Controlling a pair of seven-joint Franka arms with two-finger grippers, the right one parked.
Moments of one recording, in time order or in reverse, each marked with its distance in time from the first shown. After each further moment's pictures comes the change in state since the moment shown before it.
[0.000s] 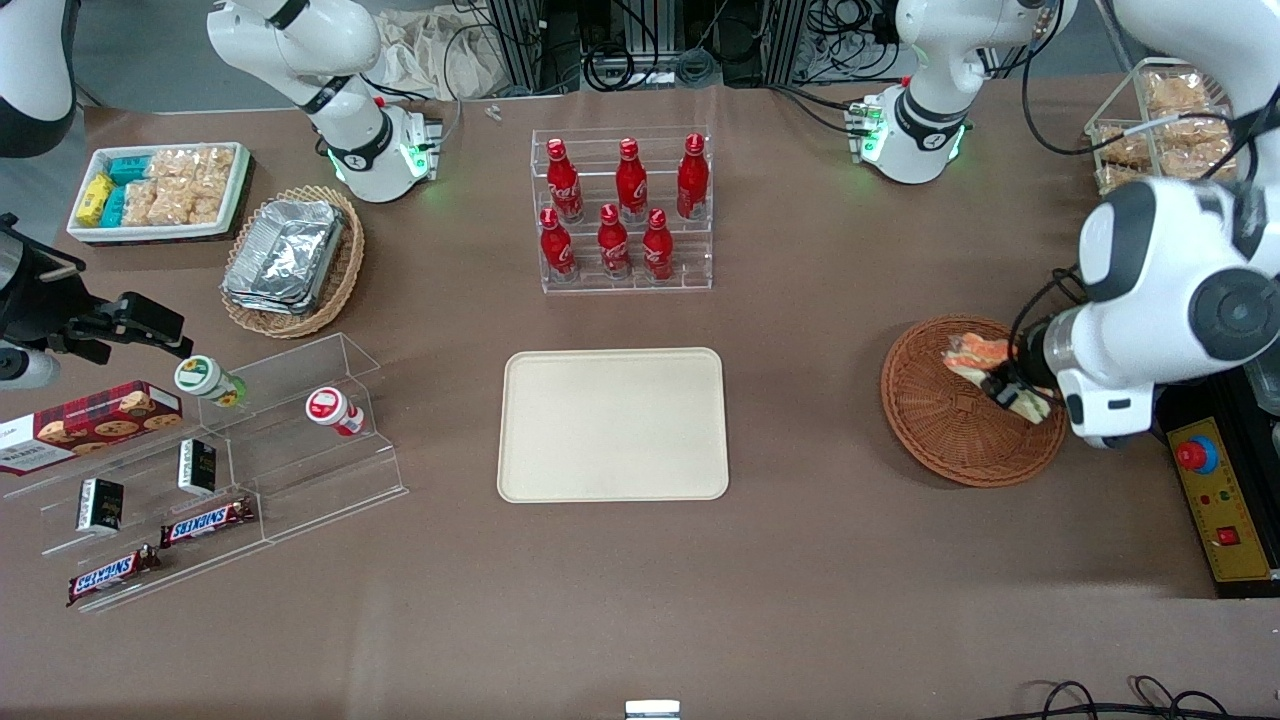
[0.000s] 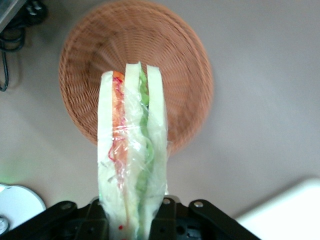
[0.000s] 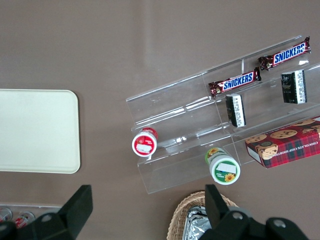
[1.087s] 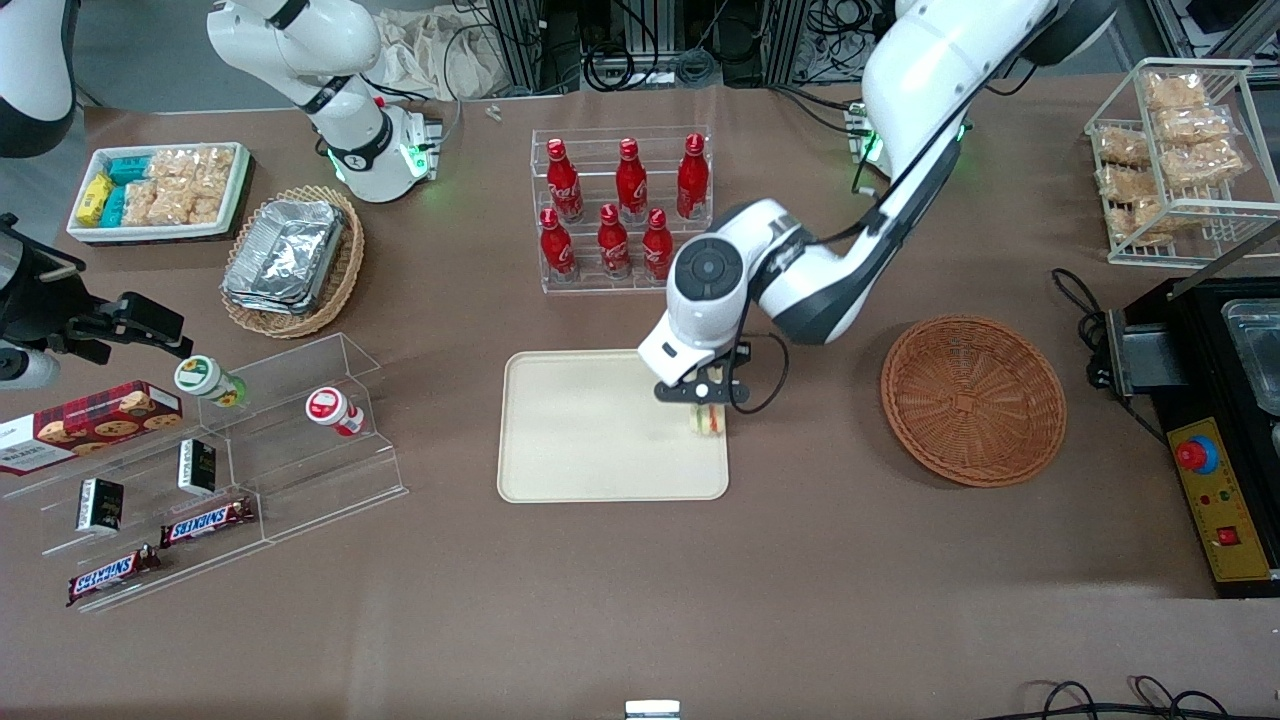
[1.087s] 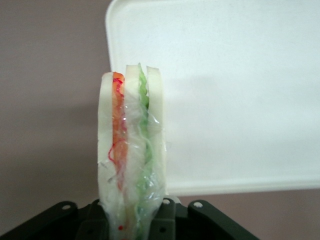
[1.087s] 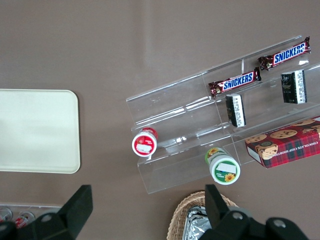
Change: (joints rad) arm -0.335 0.424 -0.289 0.033 0.326 0.489 0.074
